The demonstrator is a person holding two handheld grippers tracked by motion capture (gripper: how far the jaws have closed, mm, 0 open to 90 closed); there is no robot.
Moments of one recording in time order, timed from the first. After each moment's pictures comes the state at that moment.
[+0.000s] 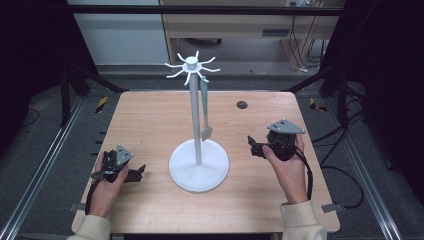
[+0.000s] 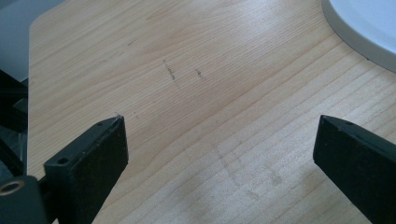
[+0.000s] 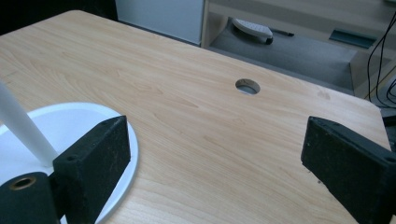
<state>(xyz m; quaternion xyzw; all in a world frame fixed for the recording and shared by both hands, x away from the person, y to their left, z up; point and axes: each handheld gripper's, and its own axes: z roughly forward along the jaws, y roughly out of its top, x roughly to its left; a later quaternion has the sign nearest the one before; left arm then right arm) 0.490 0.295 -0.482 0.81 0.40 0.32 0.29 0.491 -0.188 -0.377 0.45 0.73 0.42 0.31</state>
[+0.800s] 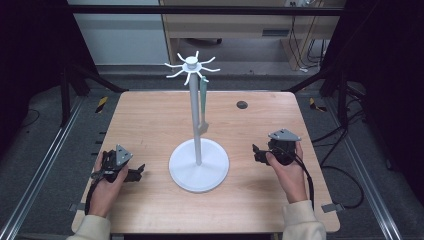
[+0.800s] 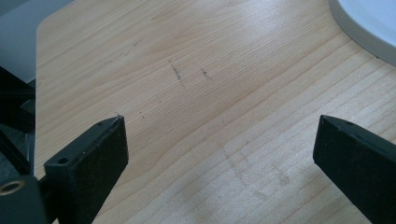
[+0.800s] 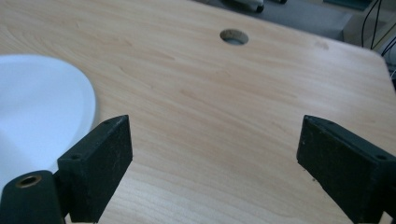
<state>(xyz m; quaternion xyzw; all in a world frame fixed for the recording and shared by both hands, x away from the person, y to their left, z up) 0.491 0.297 -0.483 0.81 0.39 0.33 0.29 0.507 -0.207 -0.436 0.48 0.73 0.37 0.30</state>
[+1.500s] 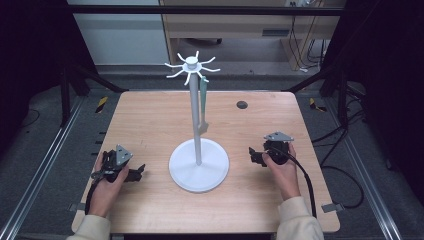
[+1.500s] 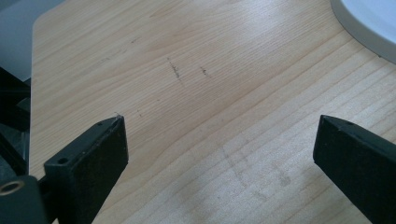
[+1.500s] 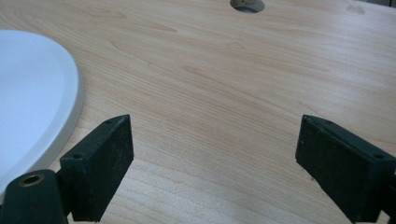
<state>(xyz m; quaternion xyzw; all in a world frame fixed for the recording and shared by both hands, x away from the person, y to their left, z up) 0.492 0.297 -0.486 0.81 0.40 0.32 0.29 0.530 -0.203 -0.472 0.50 0.74 0.36 0.27</state>
